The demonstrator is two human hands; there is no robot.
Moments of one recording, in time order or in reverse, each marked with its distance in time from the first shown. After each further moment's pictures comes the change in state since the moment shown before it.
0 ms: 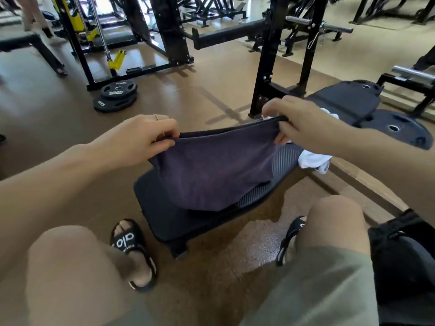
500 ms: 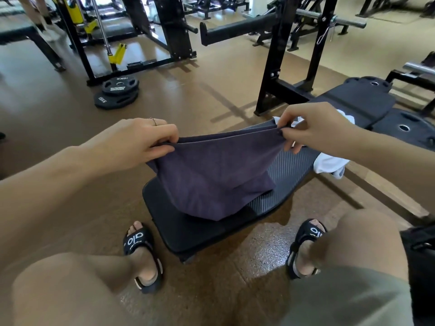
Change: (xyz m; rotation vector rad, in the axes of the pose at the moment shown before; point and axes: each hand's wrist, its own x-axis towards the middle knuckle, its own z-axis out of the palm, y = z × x) left_hand -0.006 -0.050 -0.011 0.116 -0.054 0.051; right_hand 0.032 -0.012 0.013 0.227 0.013 0.190
